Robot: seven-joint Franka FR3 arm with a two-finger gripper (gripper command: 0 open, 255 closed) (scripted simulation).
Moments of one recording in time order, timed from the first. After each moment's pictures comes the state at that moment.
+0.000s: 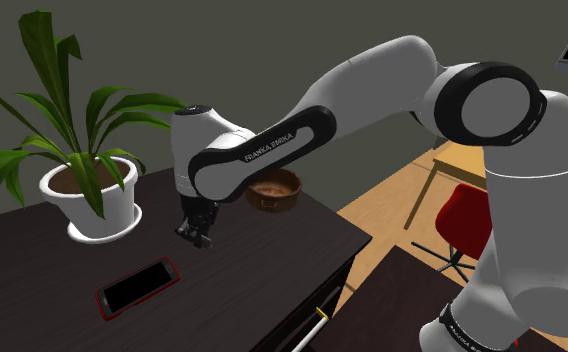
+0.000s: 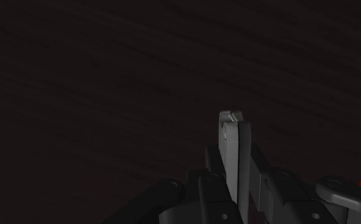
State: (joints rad) arm 0.25 0.51 0.32 -1.72 -0.16 2.21 0.27
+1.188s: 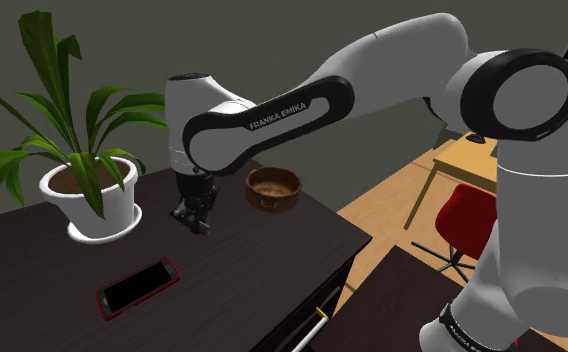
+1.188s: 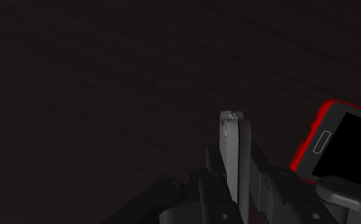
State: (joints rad) arm 0.25 0.43 0.34 -1.68 -0.13 2.09 0.25
